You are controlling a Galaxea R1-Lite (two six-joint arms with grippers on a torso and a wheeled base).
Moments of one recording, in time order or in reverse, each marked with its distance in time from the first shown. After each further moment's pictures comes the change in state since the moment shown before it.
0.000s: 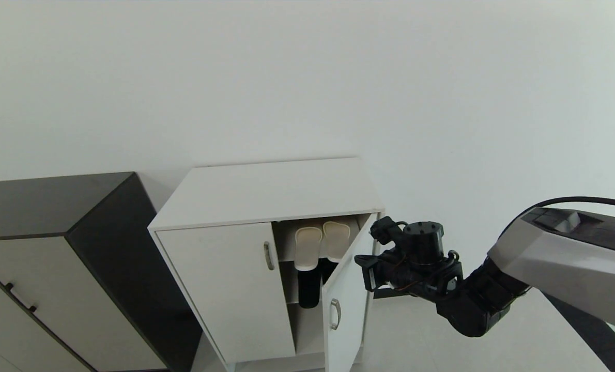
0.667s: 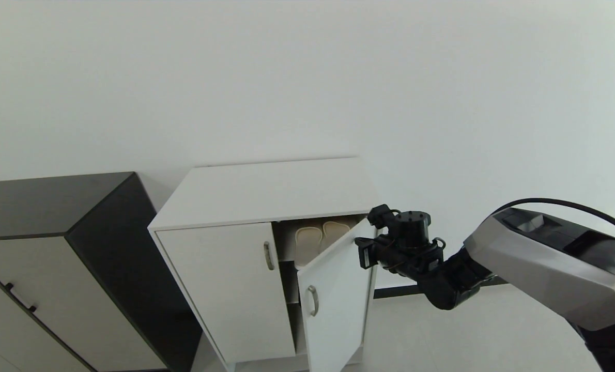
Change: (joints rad) left arm 0.000 0.000 0.000 0.000 0.000 0.000; right arm -0.061 0.155 -0.279 0.057 -0.043 0.005
